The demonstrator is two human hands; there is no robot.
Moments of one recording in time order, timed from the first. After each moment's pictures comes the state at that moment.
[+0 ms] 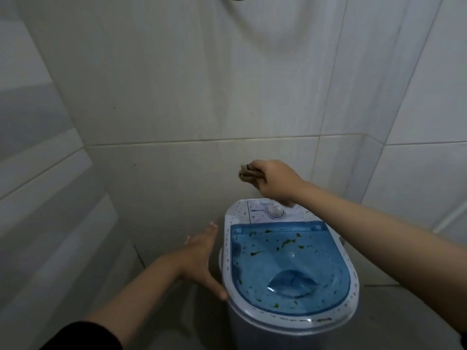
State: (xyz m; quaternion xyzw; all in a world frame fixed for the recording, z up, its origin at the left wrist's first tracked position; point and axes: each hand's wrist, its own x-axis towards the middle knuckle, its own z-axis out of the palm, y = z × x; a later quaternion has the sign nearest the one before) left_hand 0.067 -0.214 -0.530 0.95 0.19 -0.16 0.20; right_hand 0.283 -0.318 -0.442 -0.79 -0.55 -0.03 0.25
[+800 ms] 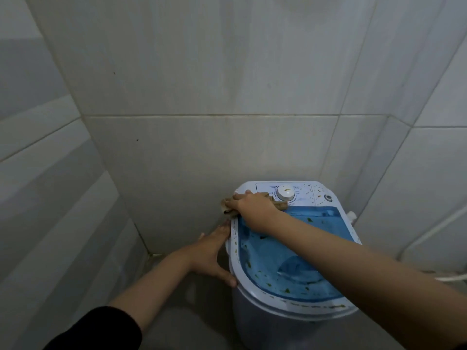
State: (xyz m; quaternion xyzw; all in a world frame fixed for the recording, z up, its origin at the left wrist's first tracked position) left_hand 0.073 -0.198 -0.592 0.94 0.12 -0.10 0.30; right_hand 0.219 -0.286 -0.528 -0.78 -0.63 -0.02 -0.06
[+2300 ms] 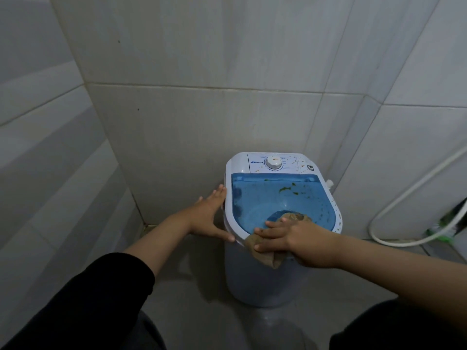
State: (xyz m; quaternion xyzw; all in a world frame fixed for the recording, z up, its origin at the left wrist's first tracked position) left_hand 0.052 -0.231 -0.579 0.96 0.13 -0.06 0.25; right_hand 0.174 -0.466 -0.528 -0.67 -0.73 0.10 -0.12
